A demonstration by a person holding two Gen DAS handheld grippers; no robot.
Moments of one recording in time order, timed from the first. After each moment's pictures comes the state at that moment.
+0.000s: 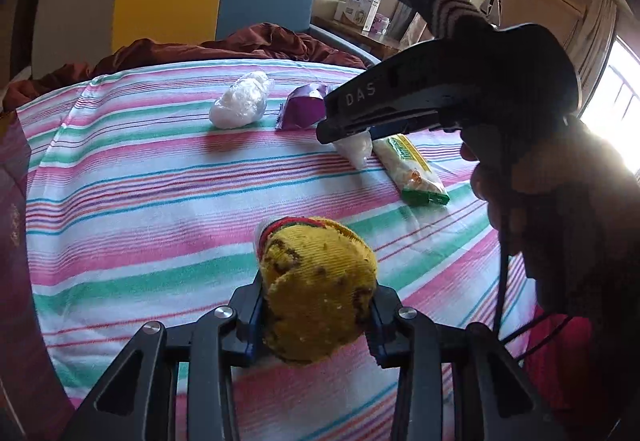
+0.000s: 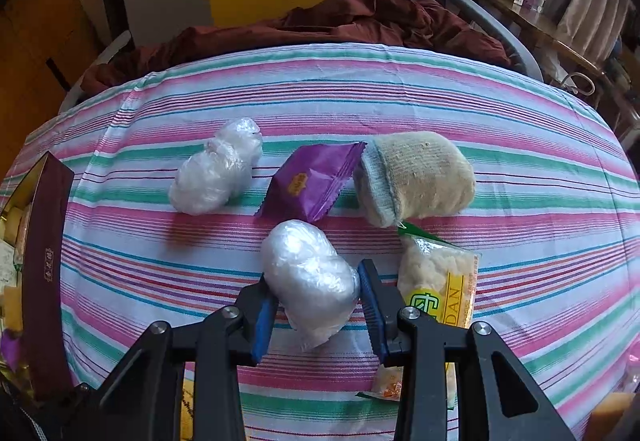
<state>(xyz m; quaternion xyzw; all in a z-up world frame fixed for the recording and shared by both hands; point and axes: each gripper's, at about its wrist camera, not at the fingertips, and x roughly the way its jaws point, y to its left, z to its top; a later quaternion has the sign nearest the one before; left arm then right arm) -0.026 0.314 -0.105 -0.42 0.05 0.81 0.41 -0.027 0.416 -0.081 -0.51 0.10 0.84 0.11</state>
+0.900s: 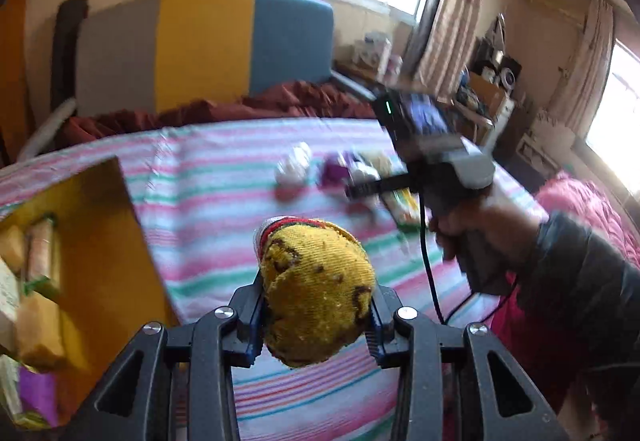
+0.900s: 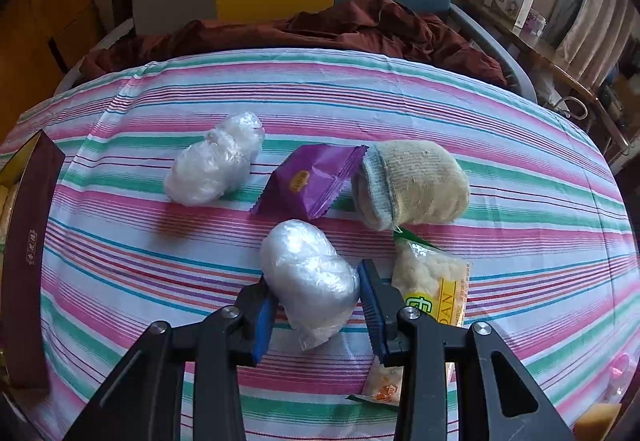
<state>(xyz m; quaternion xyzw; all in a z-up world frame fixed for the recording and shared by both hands) 0.006 0.229 -0.011 -0.35 0.05 0.86 0.37 -0.023 0.407 -0.083 -0.51 0.05 0.85 0.12</state>
